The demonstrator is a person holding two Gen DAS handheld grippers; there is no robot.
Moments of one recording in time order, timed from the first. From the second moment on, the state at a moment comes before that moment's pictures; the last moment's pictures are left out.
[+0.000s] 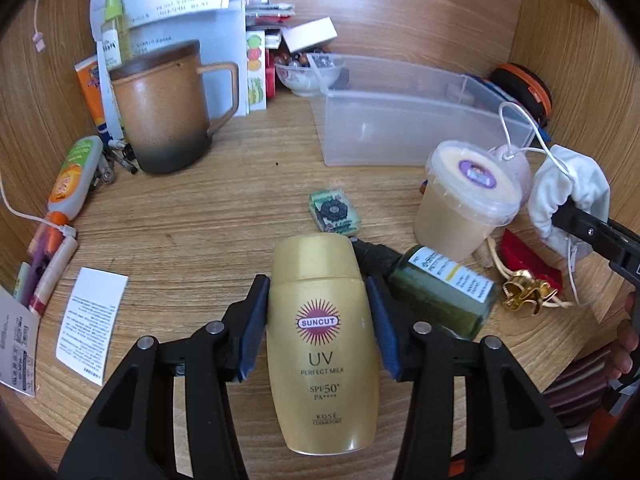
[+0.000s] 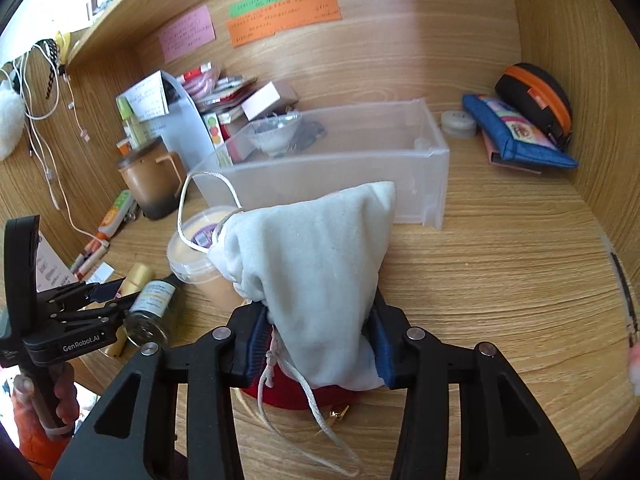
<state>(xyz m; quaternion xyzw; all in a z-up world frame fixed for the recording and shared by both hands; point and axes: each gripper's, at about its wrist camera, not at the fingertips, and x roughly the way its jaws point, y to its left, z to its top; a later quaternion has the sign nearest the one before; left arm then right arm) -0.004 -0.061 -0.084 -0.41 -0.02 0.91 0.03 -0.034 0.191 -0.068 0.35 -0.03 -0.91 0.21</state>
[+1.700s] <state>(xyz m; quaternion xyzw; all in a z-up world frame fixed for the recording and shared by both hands) -0.006 -0.040 0.033 -0.26 -0.01 0.96 0.07 -0.032 0.209 0.004 0.27 -0.04 -0.94 0.22</state>
